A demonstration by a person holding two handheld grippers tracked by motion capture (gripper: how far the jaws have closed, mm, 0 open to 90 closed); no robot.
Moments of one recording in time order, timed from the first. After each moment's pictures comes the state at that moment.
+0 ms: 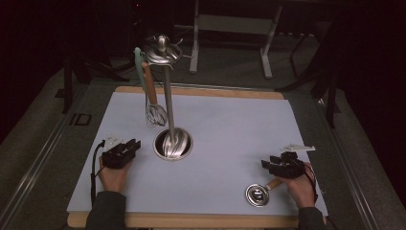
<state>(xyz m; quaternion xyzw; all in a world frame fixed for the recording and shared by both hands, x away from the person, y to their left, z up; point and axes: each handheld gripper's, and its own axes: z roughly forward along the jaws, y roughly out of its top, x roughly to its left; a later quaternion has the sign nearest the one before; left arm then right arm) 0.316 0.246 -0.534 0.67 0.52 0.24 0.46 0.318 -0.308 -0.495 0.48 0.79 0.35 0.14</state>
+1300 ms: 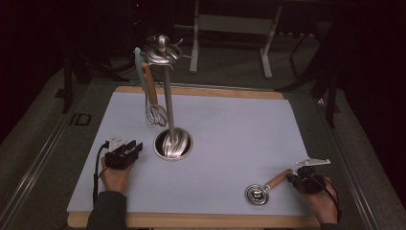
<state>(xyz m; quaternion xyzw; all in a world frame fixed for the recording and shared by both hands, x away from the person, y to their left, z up) 0.318 0.239 -0.539 0.69 0.53 0.25 0.43 0.283 -0.357 -0.506 0.52 0.80 0.24 0.16</state>
